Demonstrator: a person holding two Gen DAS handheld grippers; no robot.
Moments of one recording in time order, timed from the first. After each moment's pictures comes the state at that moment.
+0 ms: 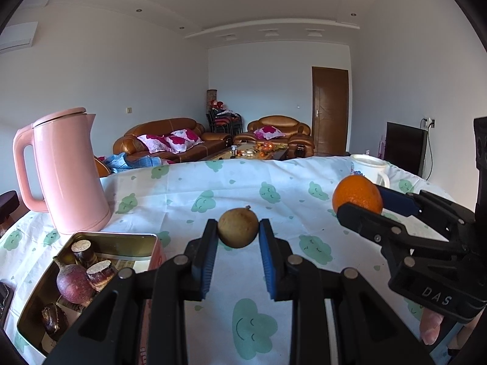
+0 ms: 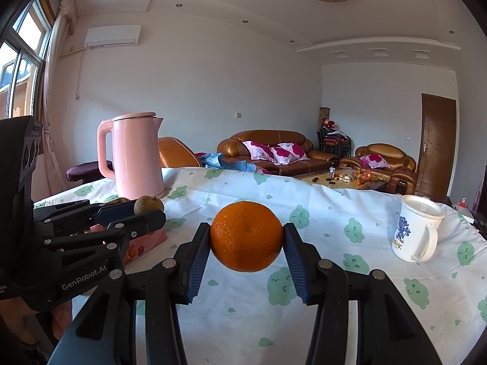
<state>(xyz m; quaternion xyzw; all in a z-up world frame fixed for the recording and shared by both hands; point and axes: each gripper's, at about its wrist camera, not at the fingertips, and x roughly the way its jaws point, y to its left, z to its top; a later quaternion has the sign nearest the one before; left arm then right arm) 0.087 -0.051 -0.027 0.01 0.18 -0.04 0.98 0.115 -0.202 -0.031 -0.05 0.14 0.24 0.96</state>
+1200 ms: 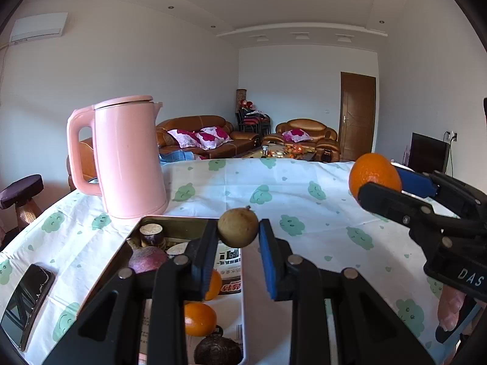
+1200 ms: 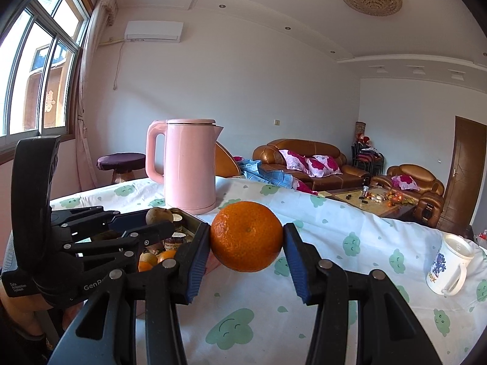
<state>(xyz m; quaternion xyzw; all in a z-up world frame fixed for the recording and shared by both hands) 0.047 0.025 -0.024 -0.02 0.18 0.03 0.98 0.086 -0.128 -0.009 -0.09 0.12 0.32 0.94</state>
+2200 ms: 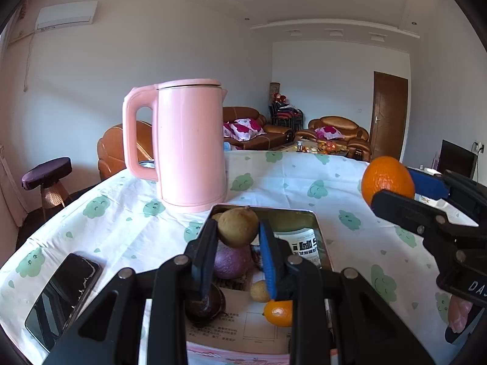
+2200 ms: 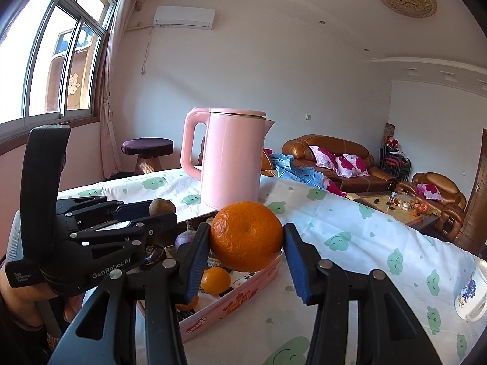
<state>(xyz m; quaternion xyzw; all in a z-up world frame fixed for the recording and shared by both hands) 0.037 0.097 -0.029 -0.04 0.20 0.10 0.97 0.092 -0.055 -0.011 -0.12 0.13 0.37 0.91</state>
